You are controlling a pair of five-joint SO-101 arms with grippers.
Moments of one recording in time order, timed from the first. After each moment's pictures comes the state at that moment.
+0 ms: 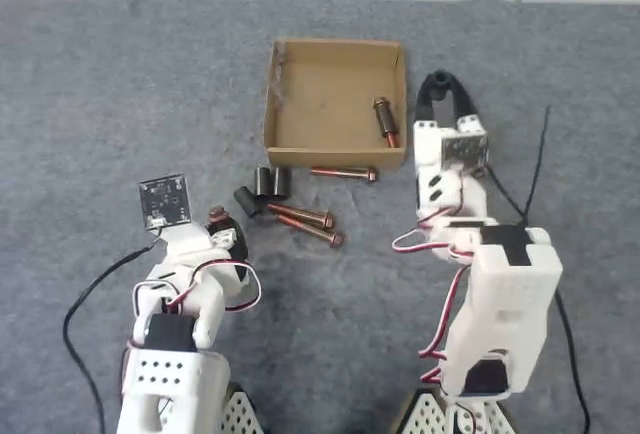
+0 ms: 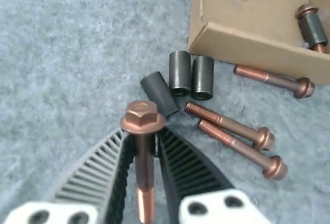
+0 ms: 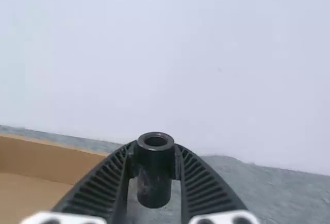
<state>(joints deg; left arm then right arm) -2.6 -81.5 93.9 43.4 21.1 -6.4 28.7 47.4 -77.2 6.7</state>
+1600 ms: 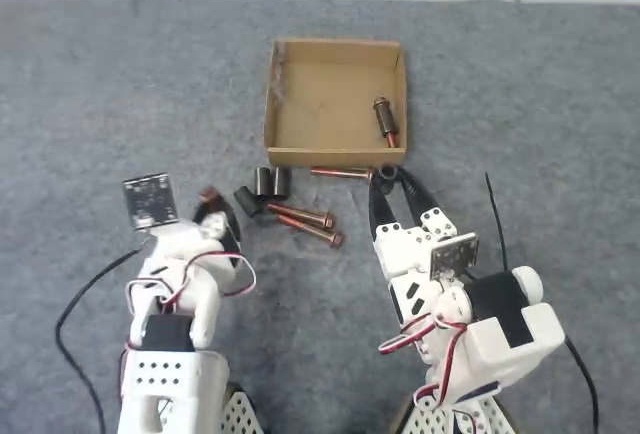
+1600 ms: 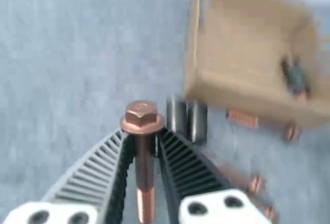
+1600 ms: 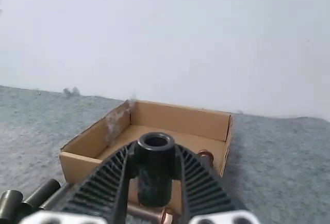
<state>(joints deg) -4.8 -82.0 93.9 31.1 20.9 -21.2 7.8 94.0 -95.6 -2.2</state>
